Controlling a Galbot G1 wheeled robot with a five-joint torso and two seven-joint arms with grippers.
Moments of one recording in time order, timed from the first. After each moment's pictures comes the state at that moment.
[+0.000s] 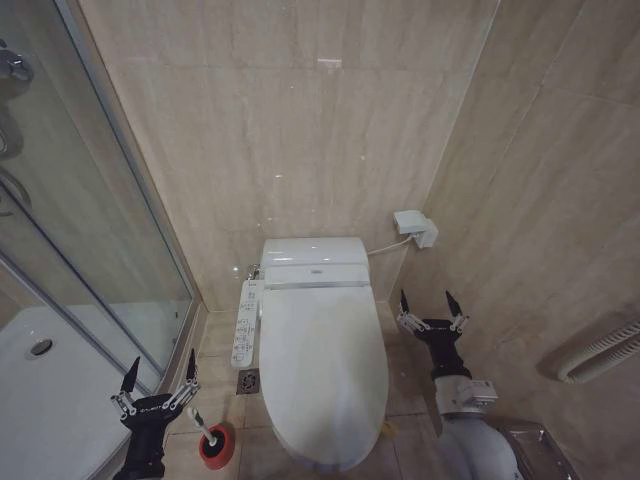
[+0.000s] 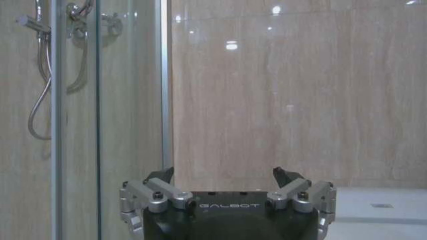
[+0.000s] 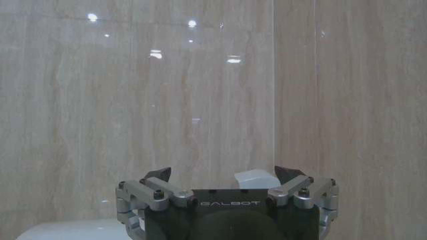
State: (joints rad) left arm 1.83 -1.32 -0.57 -2.16 -0.15 -0.40 -0.26; right arm -1.46 1.36 0.54 2.08 0.16 0.16 0.18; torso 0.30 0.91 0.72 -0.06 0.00
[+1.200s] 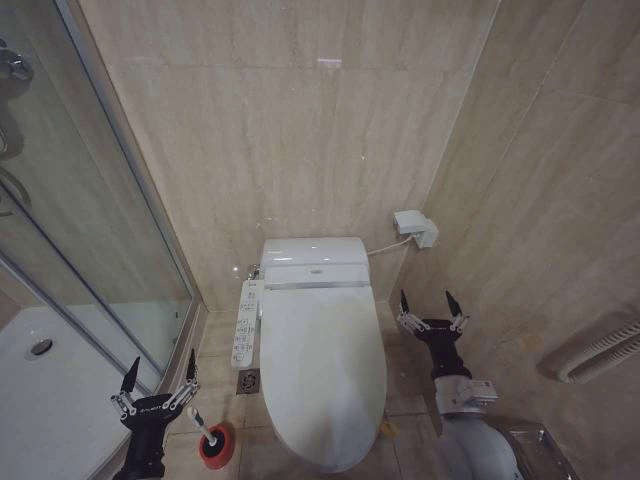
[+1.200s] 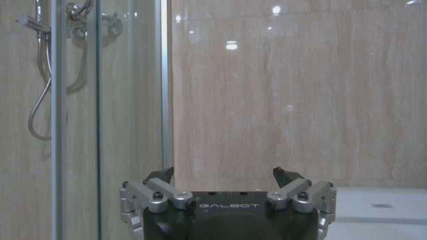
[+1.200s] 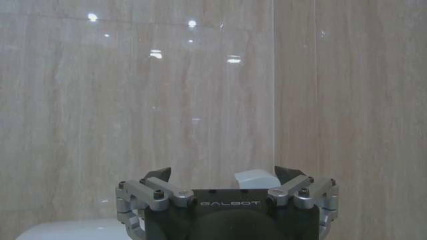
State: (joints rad) left arm 1.83 -1.32 -0.57 -2.16 -0.15 -0.40 -0.26; right arm -1.46 1.36 0.54 2.08 0.16 0.16 0.18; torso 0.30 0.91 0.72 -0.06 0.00
